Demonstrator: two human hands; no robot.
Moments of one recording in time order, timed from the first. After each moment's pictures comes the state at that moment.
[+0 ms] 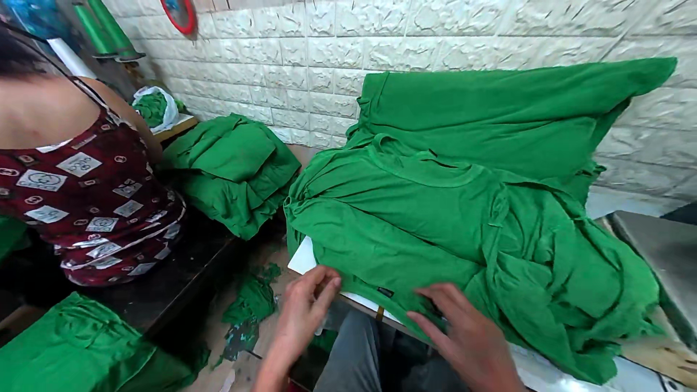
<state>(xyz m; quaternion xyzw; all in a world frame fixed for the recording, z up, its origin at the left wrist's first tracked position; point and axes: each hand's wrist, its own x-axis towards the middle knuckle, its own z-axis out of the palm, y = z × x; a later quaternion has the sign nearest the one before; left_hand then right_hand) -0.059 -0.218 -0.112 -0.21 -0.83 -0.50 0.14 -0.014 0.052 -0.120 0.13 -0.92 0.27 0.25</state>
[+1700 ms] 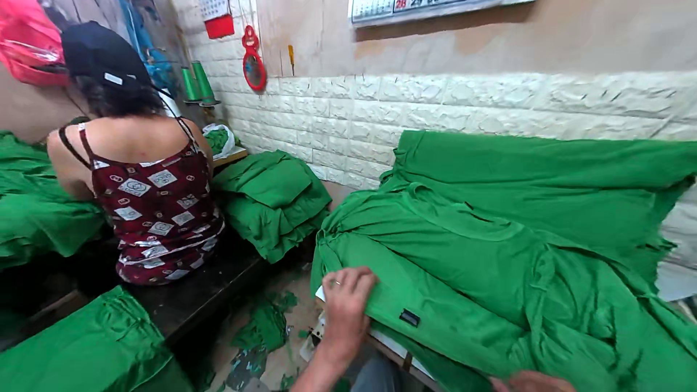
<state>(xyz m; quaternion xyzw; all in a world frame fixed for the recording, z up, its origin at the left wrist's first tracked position) -0.096 -0.178 -0.112 -0.18 -0.81 -0.29 0.47 0.009 0.062 -0.100 0.20 -0.85 0.30 0.39</state>
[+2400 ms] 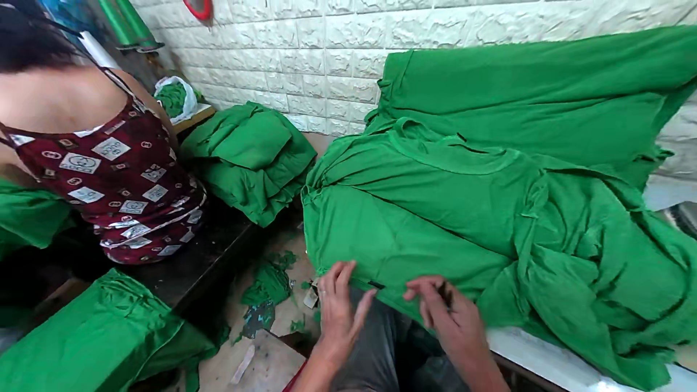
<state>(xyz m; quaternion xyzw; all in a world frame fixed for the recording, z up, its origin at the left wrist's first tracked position) -0.048 -0.176 -0.192 -0.17 -0.80 -0.42 0.40 -0.023 0.008 -0.135 0.15 -0.77 0.58 0.20</state>
